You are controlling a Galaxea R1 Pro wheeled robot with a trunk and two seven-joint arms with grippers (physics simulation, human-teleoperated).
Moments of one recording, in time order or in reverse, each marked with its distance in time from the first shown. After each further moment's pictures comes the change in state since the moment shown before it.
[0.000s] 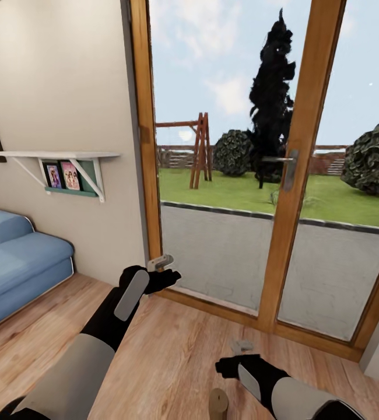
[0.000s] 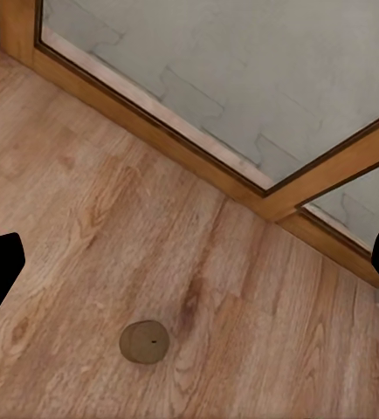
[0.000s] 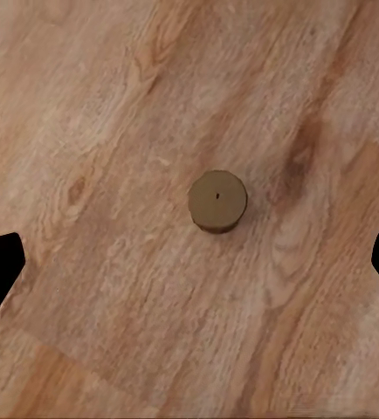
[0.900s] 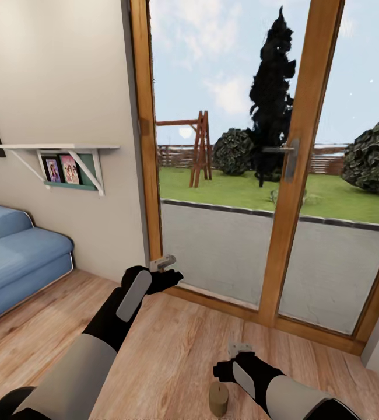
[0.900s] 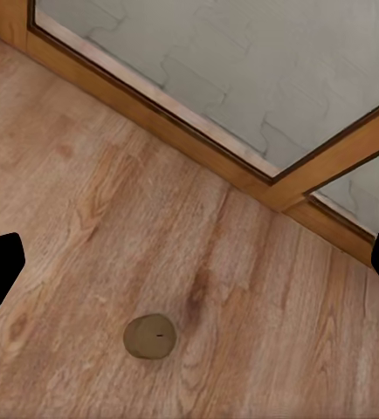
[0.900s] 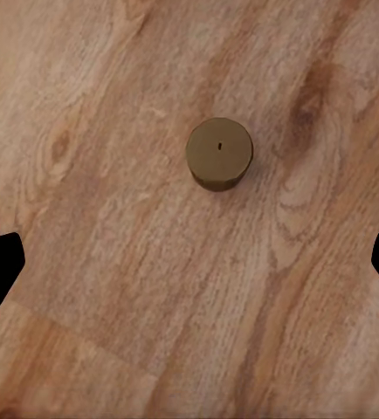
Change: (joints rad) left arm 0.000 -0.007 -0.017 0.000 0.000 0.000 -0.001; right arm -0.008 0.029 -0.040 0.000 0.021 0.102 -0.052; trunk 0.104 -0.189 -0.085
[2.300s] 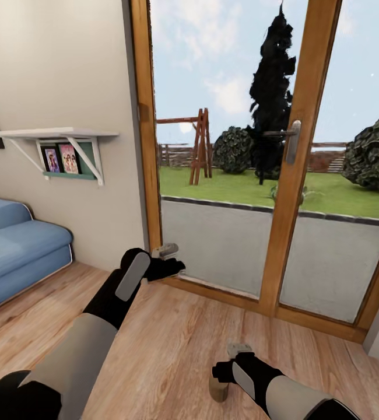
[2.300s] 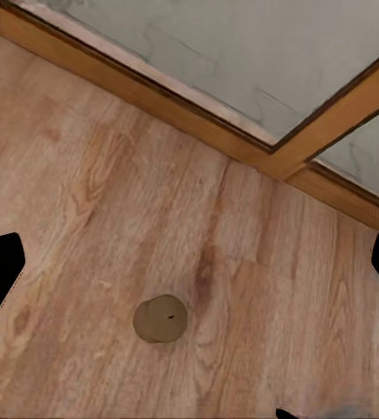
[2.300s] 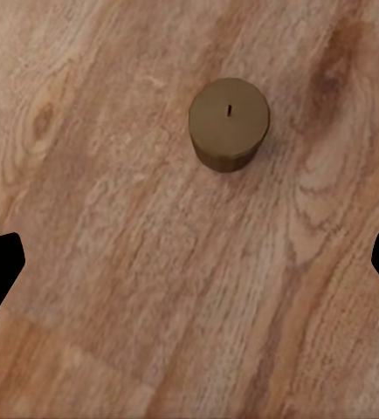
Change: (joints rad) left arm -0.107 0.006 0.009 0.026 0.023 0.139 -0.019; right arm 0.002 0.002 -0.001 0.000 -0.001 0.001 0.011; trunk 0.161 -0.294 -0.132
